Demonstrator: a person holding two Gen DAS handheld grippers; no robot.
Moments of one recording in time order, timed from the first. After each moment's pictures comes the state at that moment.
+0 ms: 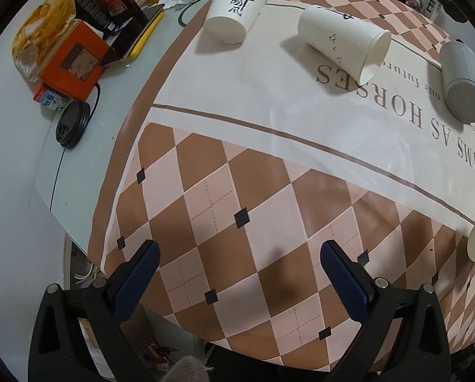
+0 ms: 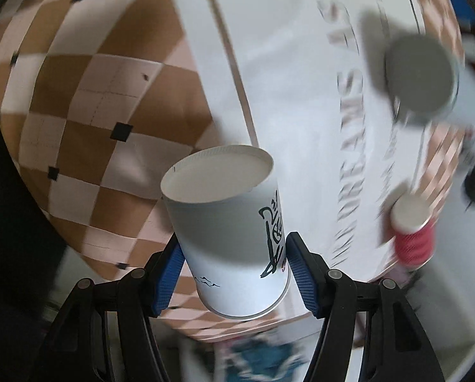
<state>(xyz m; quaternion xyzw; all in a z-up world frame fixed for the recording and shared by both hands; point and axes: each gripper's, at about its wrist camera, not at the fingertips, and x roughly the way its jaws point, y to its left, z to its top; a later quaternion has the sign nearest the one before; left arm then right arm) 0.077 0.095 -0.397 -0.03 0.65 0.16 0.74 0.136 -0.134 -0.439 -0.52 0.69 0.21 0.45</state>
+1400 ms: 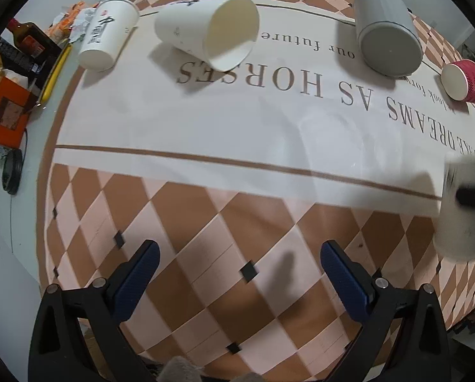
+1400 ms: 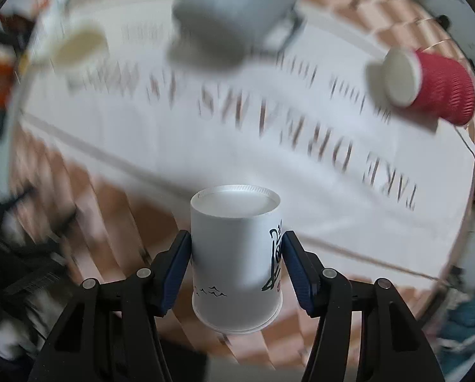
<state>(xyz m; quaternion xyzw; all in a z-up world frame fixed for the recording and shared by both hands) 0.115 0.000 -0.412 -0.01 0.66 0.04 0.75 0.205 -0.220 -0.372 -0.08 0.71 0.12 0.68</state>
